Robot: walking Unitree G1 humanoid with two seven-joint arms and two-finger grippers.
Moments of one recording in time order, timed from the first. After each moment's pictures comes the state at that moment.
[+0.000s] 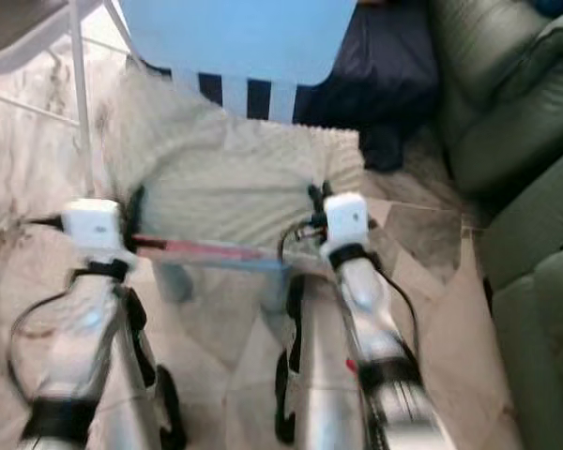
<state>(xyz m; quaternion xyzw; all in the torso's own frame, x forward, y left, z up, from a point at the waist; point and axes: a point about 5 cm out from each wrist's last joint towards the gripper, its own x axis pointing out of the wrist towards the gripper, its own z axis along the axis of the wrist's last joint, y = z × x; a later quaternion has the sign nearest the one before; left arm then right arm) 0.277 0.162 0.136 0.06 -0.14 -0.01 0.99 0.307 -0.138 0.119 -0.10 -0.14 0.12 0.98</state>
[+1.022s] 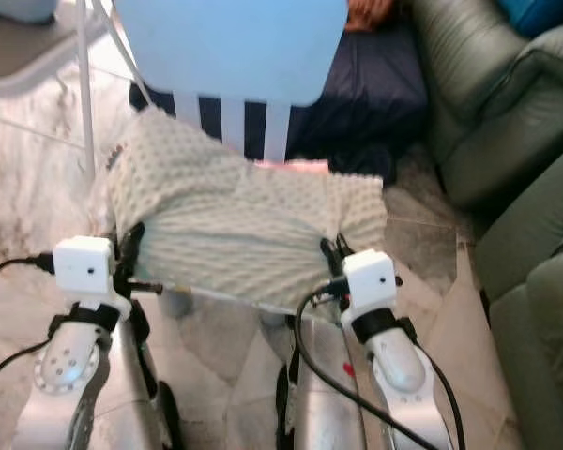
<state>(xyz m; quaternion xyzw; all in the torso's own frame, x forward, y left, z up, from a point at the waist) 0.226 0.153 0.127 0.05 -0.04 -0.02 1.00 0.226 -0.152 0.112 -0.08 -0.04 0.14 0.99</state>
